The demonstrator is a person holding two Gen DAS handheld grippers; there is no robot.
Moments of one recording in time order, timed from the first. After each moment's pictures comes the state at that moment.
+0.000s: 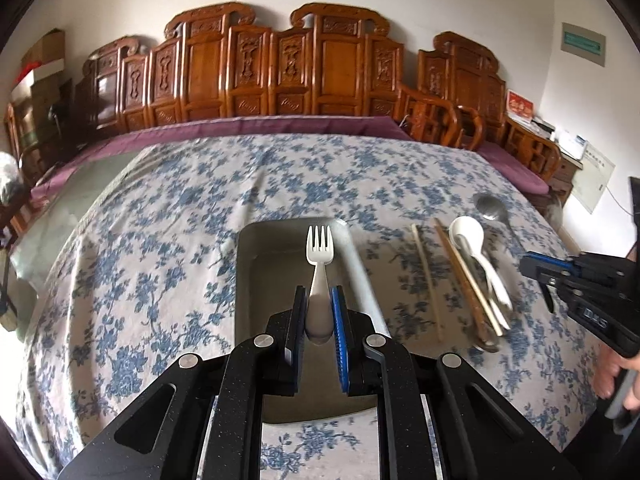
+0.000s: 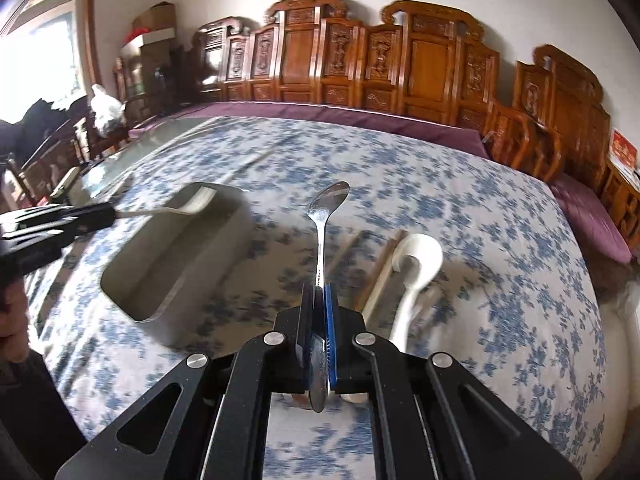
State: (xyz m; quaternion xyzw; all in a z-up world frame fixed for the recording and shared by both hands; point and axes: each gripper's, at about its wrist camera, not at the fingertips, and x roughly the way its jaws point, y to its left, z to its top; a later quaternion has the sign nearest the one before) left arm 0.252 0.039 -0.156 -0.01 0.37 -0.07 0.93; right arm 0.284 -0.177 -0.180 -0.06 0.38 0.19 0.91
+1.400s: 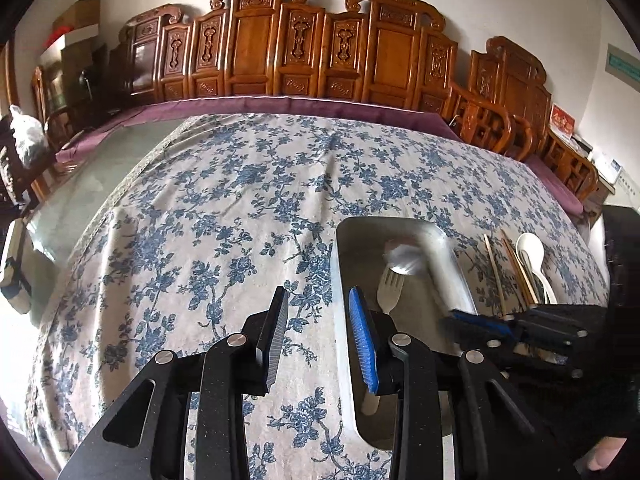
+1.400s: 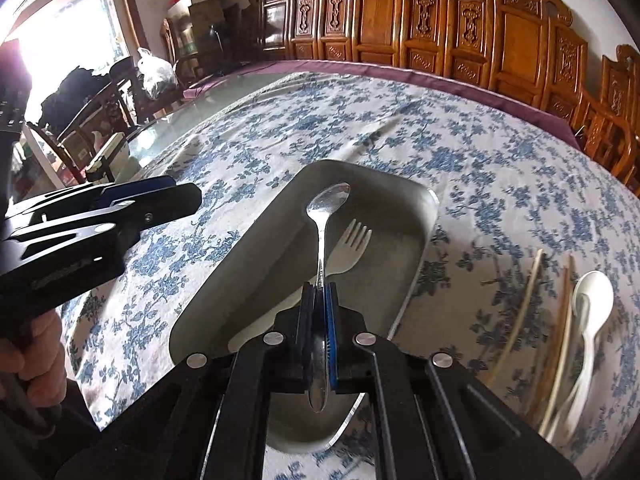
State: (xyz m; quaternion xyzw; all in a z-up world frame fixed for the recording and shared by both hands) left arm 0.285 0.113 -0.167 -0.04 0.40 -0.01 0.92; right arm 0.328 -0.015 -0.221 -0.06 0.44 0.28 0.85
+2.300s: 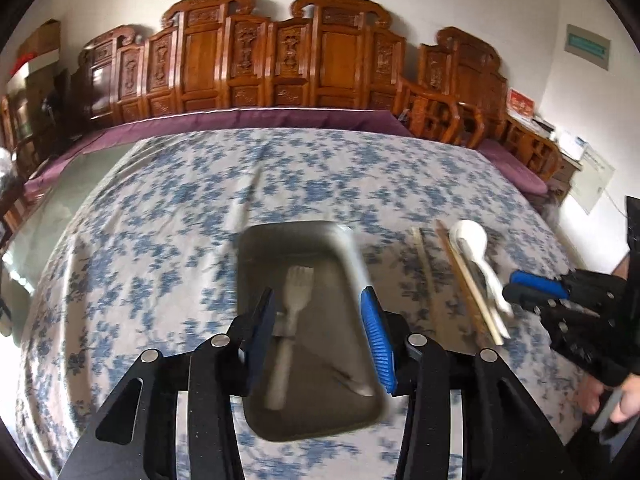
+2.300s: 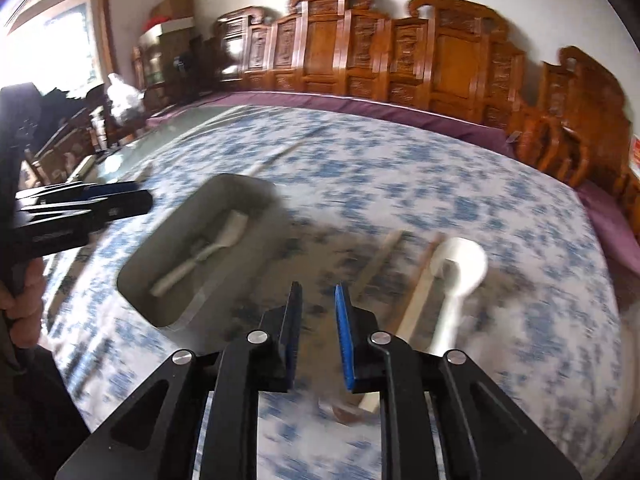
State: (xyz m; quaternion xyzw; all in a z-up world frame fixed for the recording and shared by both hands) left arm 0.269 0.035 -0.149 -0.01 0.38 -0.09 0.92; right arm 0.291 -0.166 -0.187 -0.07 0.39 0.20 0.90
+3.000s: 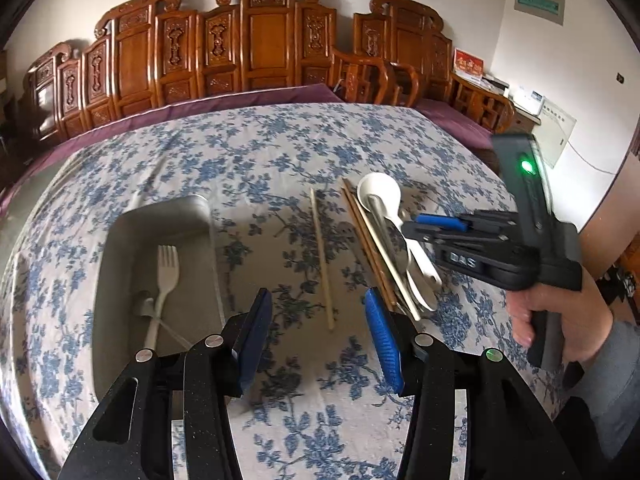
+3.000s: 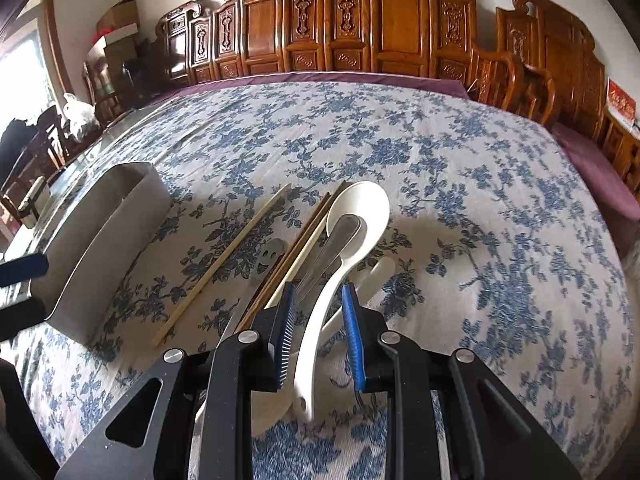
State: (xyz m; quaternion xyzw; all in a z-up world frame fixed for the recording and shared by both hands) left arm 0.253 -0.069 -0.181 0.03 0.41 -0.16 0.90; right arm 0.356 -0.245 -0.257 -0.02 0.43 0.16 0.89
